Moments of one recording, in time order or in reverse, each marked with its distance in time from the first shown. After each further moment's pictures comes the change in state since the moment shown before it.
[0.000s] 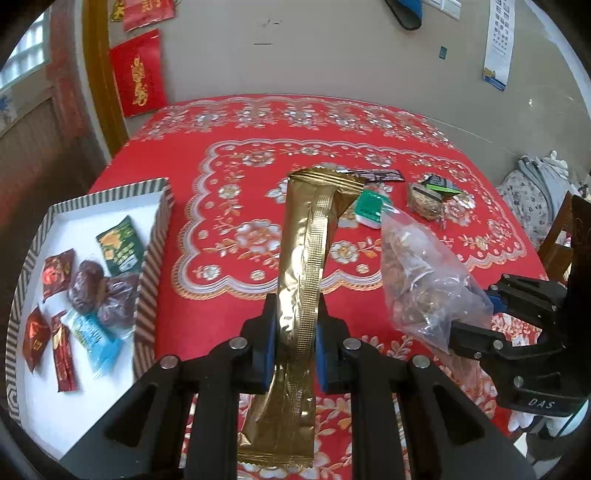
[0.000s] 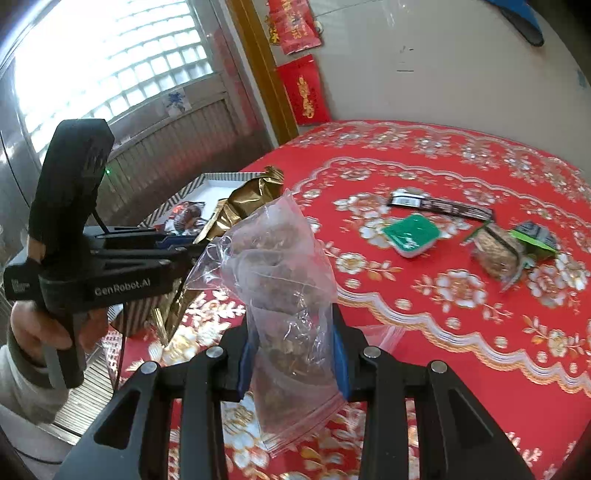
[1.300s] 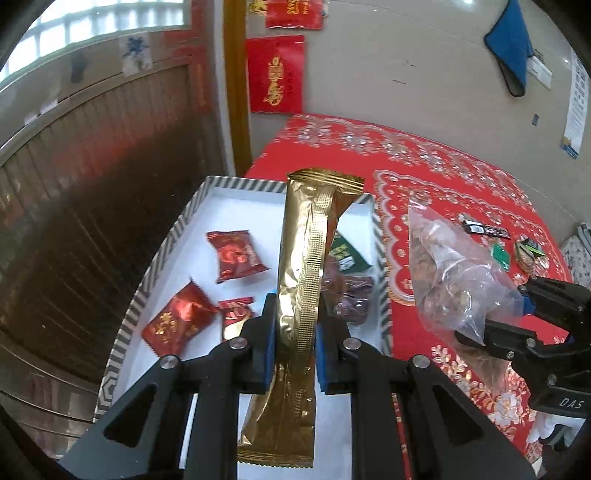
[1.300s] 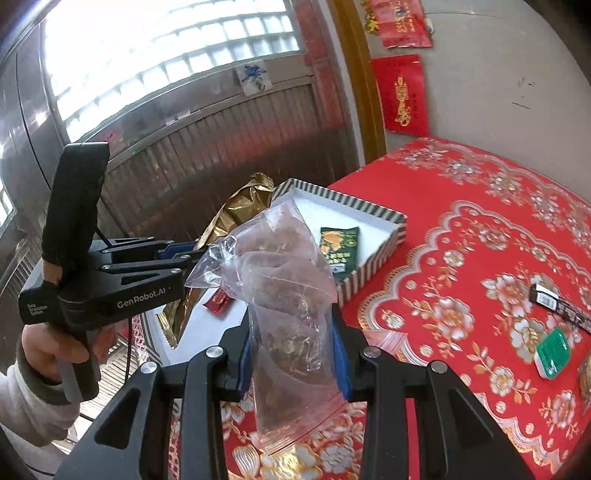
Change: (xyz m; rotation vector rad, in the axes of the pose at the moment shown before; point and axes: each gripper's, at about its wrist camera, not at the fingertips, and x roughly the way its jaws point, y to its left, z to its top) left arm -0.058 0.165 -0.027 -0.220 -0.082 0.225; right arm 0.096 0.109 0.078 -0.170 0.049 0.155
